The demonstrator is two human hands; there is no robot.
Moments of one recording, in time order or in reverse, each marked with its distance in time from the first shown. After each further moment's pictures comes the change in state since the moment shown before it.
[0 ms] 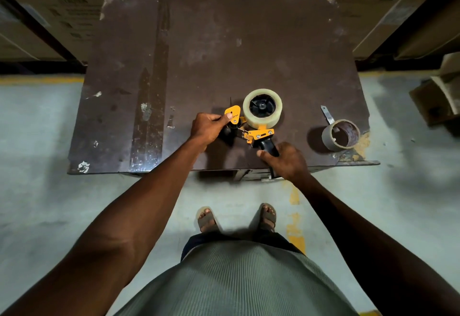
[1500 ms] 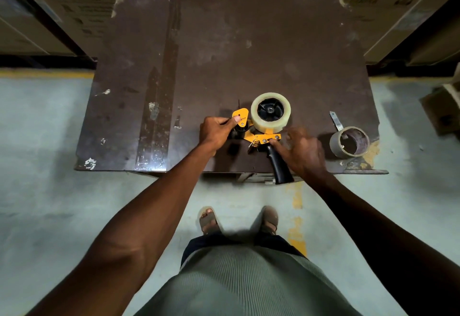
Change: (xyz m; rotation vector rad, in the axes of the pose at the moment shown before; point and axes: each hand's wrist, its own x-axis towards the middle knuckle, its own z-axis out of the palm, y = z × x) left_hand -0.009 0.002 0.005 -0.002 0.088 0.012; right_hand 0.010 -0.014 -0.031 -0.294 0.316 -0.371
